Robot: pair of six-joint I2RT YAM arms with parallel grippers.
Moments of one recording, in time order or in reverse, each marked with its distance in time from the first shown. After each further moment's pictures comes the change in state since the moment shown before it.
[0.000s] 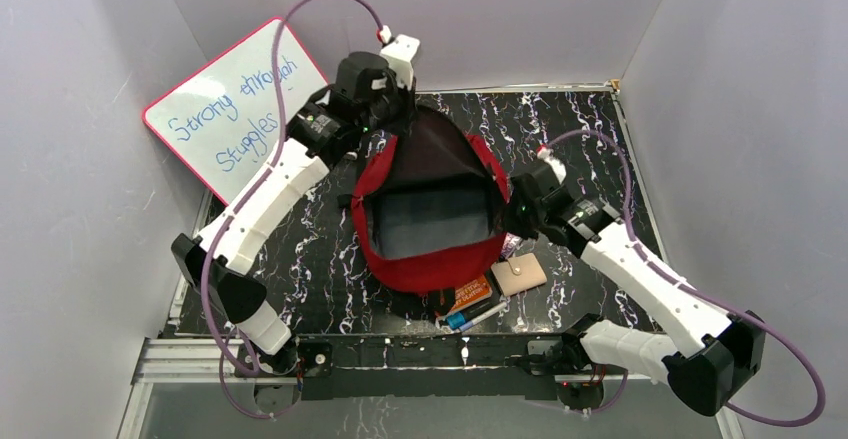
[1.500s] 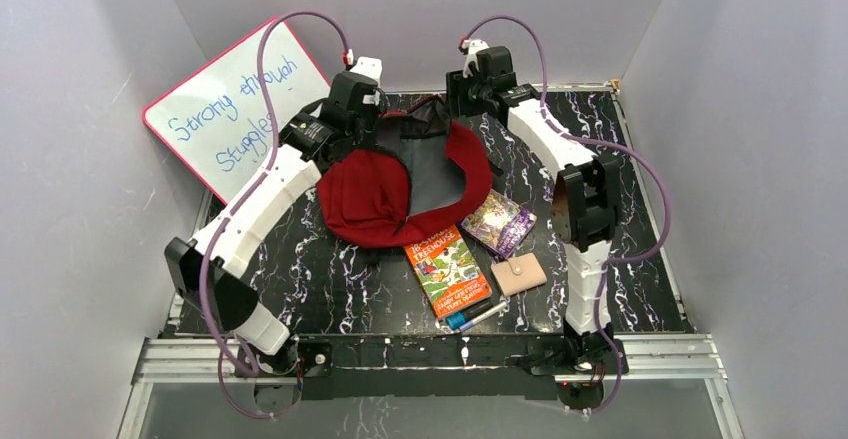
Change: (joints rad) left arm 0.051 -0.072 -0.069 -0.145 -0.349 -0.063; right arm -0.257 1.074 1.043 0.422 -0.326 -0.823
